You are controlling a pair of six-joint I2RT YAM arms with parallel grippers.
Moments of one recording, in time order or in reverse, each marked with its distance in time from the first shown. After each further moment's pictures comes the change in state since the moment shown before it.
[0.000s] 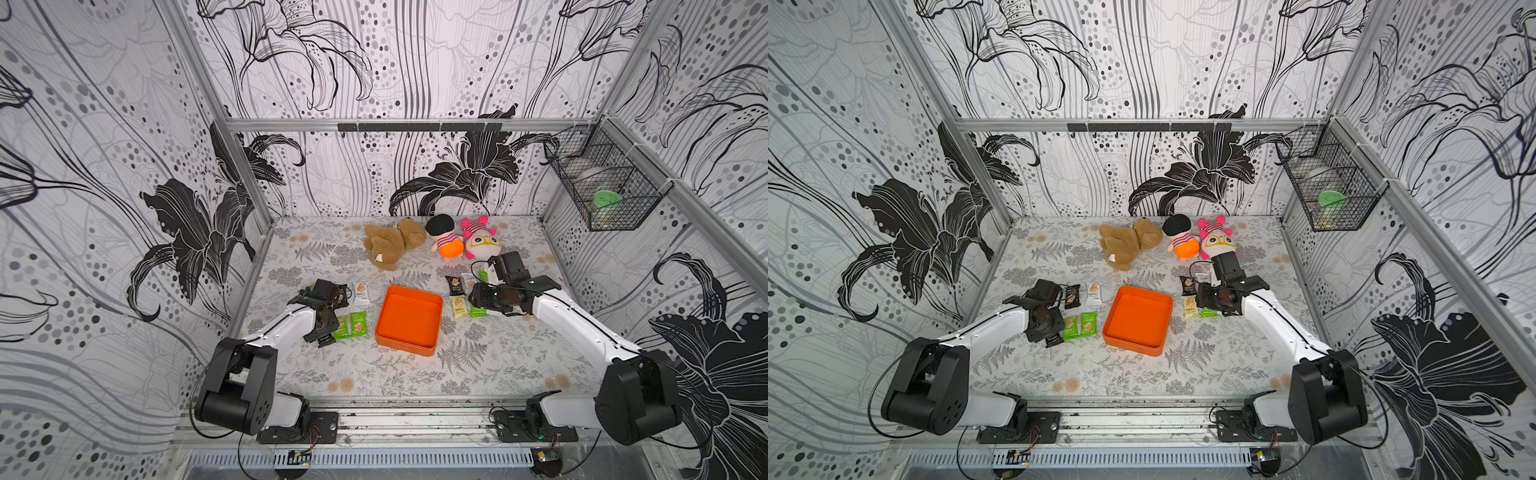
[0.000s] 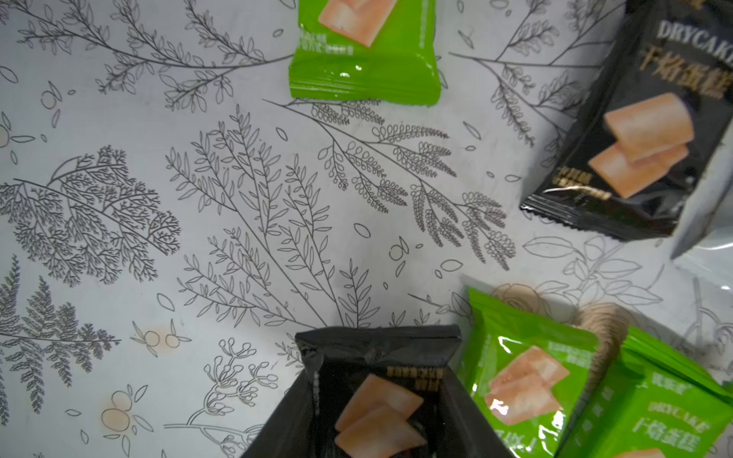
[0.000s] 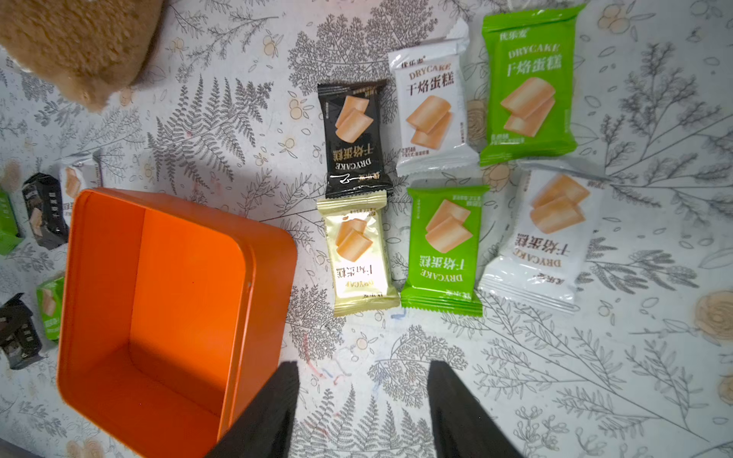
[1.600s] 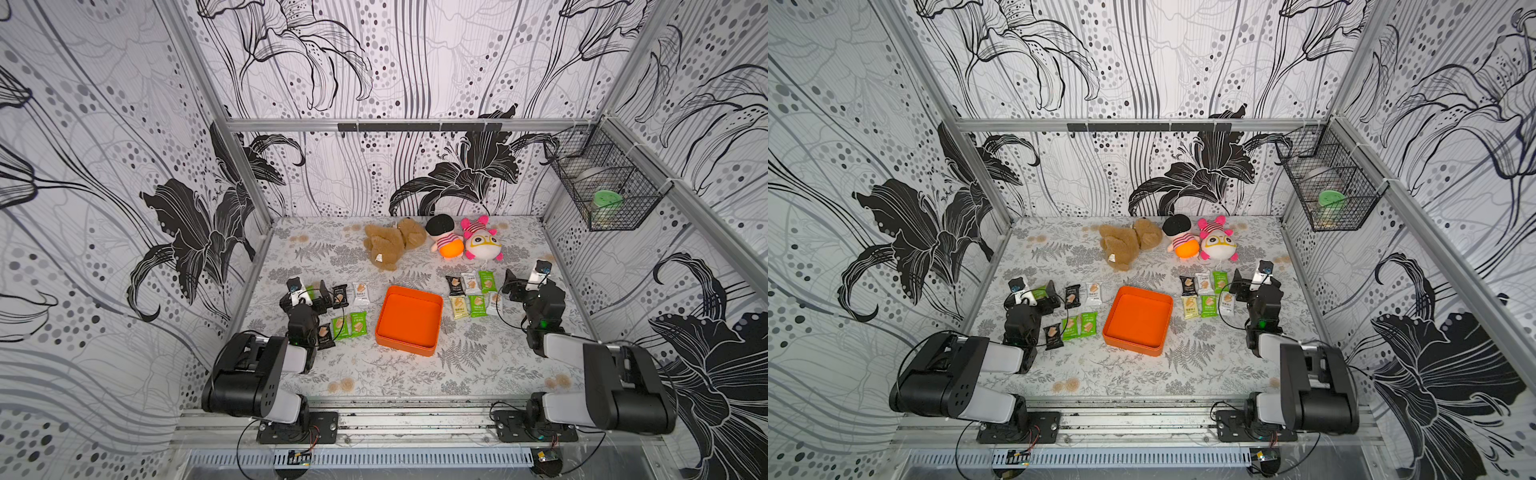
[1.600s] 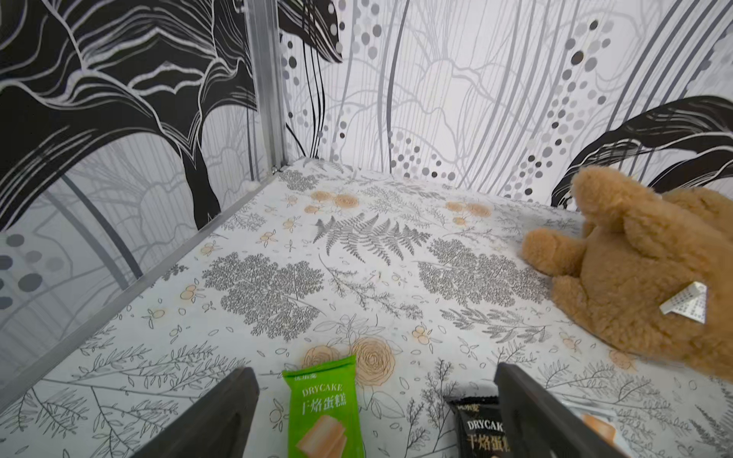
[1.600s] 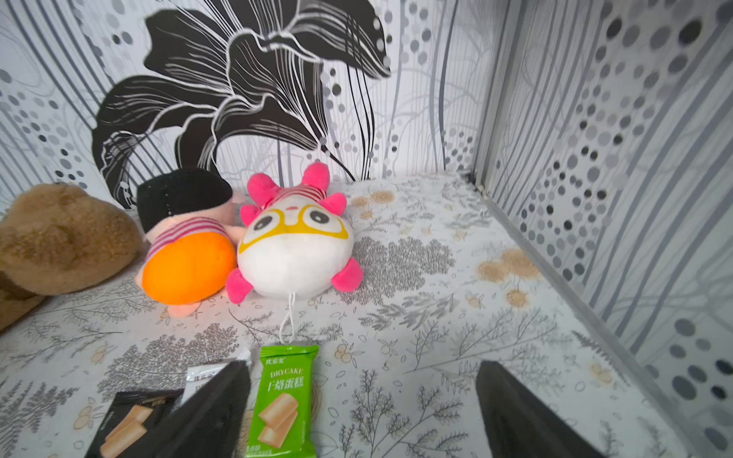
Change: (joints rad) left arm 0.136 0.067 -0.529 1.773 -0.102 0.505; right arm -0.354 -0.048 -0.618 1.472 0.154 -0.358
